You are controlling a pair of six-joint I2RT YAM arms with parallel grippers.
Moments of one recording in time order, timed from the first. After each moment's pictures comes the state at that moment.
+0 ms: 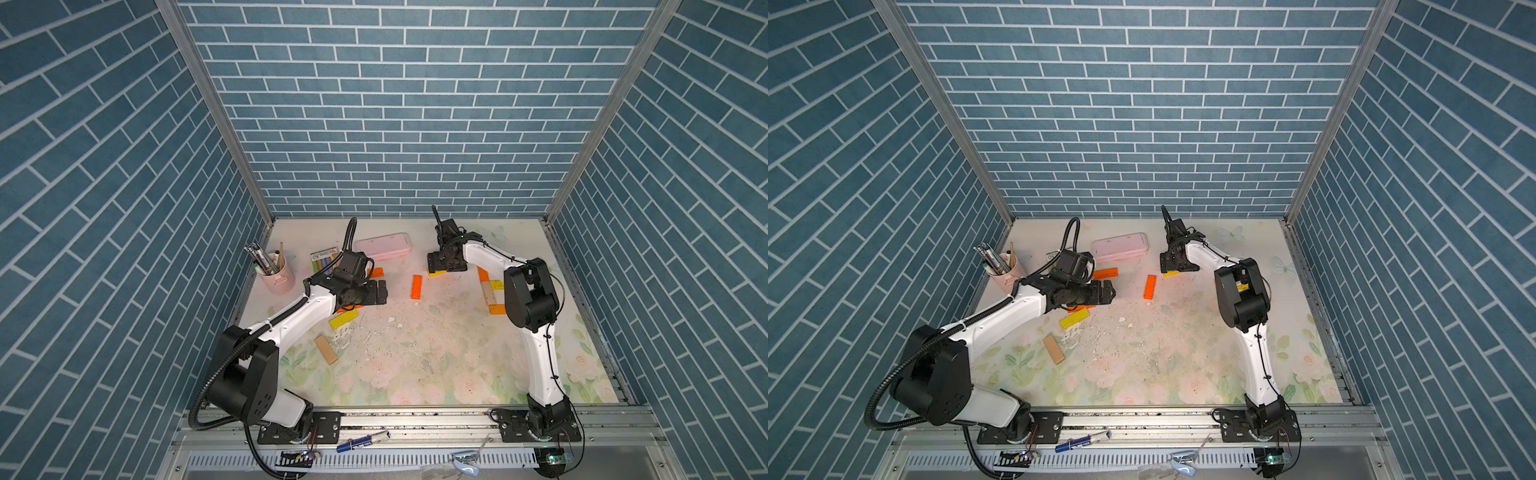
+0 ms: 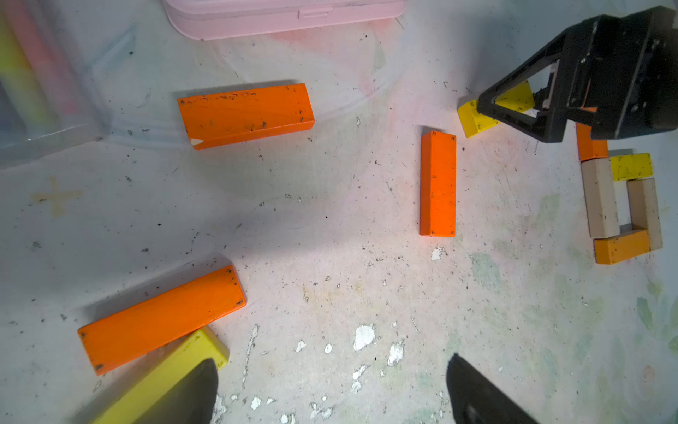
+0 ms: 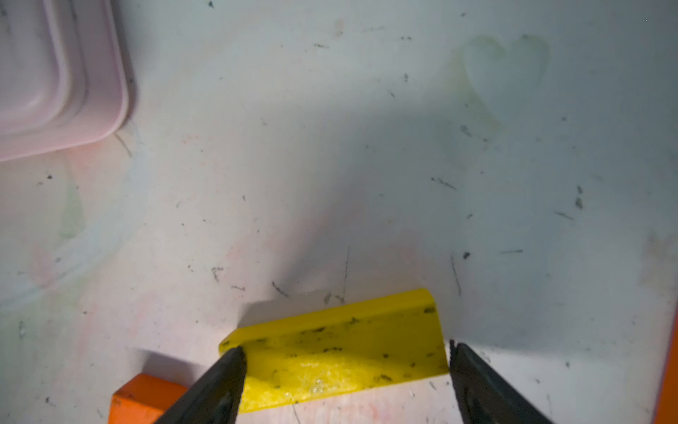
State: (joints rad) left arm -0.44 1.47 0.99 -0.49 0.10 -0.45; right arm 0.49 2.25 1.78 -0.70 0.05 0.32
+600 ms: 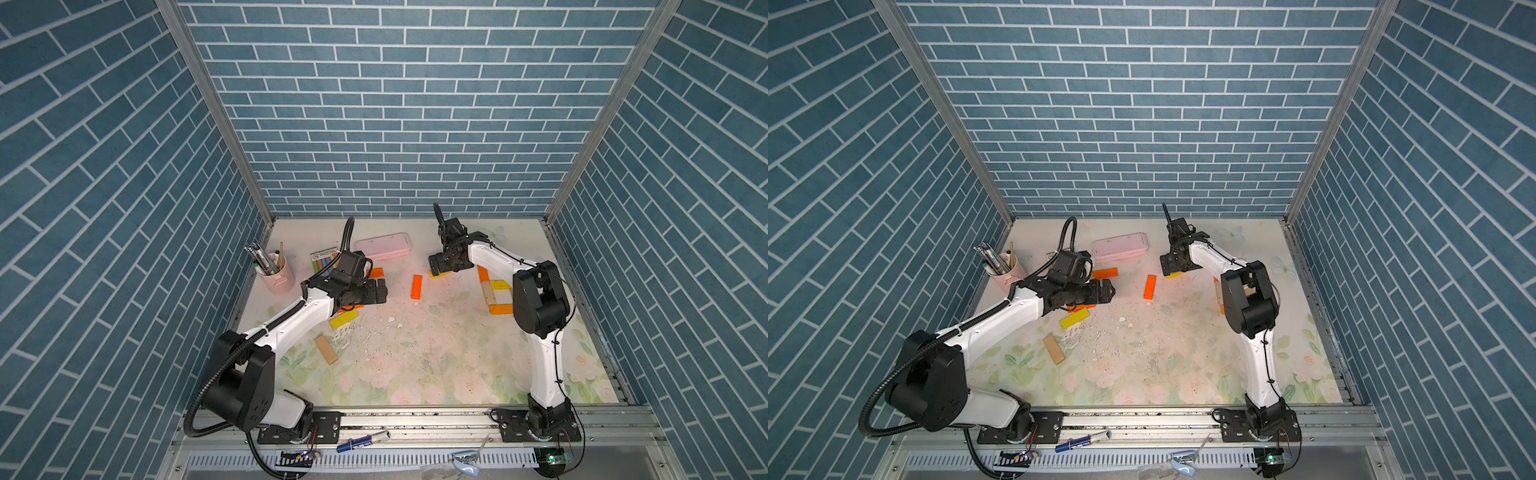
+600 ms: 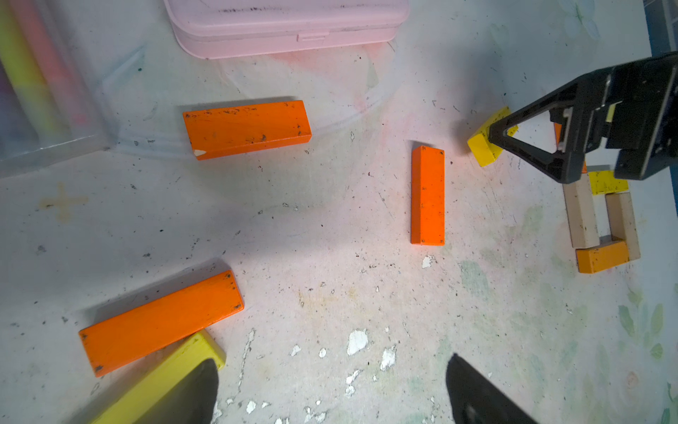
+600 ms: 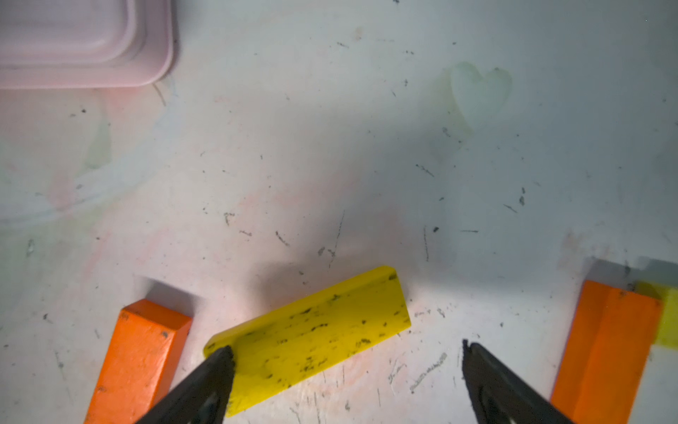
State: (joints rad) left arm -0.44 1.44 0.97 -0.46 0.10 -0.47; right arm 0.50 2.15 1.72 -0.70 0.06 0.13
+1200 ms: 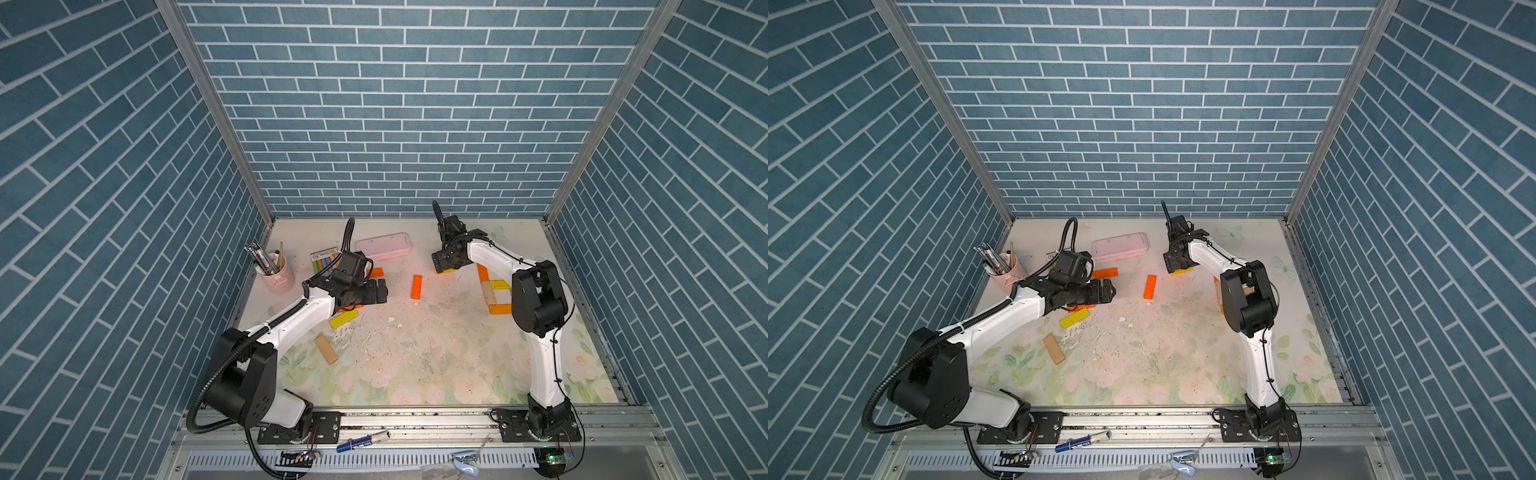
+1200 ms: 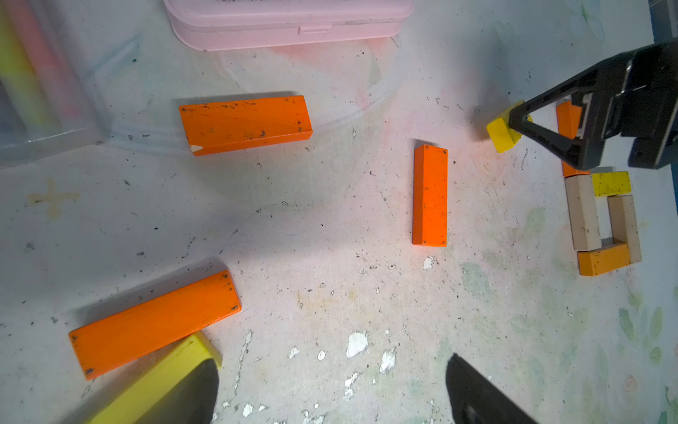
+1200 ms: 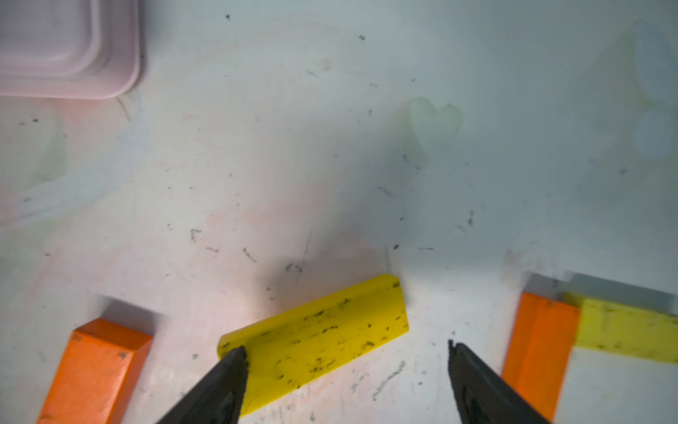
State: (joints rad) left arm -0.44 1.45 0.97 -0.45 0.11 -0.48; right arm 0.50 2.18 1.80 -0.74 0.20 0.08
